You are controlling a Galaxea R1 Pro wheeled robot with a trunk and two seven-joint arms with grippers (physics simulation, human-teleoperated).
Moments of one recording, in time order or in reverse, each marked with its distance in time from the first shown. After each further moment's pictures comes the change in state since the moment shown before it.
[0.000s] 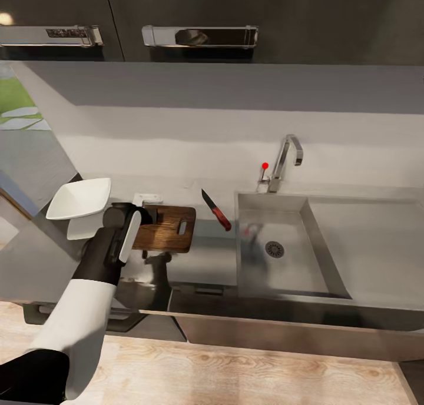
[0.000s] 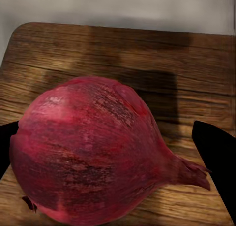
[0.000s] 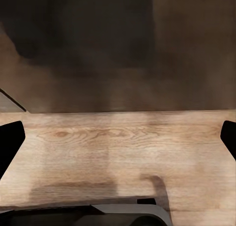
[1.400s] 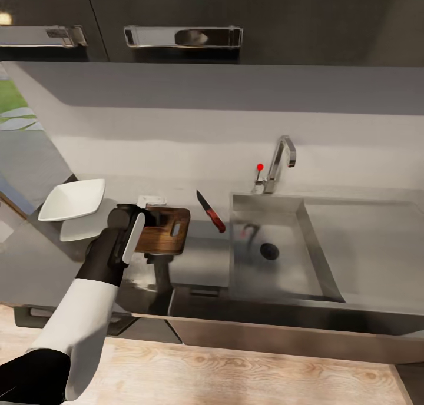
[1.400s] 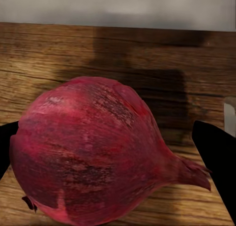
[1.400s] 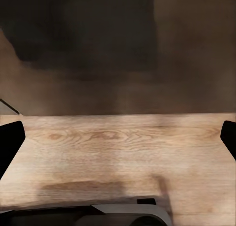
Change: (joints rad) left arm 0.000 -0.003 -0.027 0.023 -0.001 -0.001 0.000; right arm 0.000 0.000 0.000 0.000 0.000 0.000 0.000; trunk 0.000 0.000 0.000
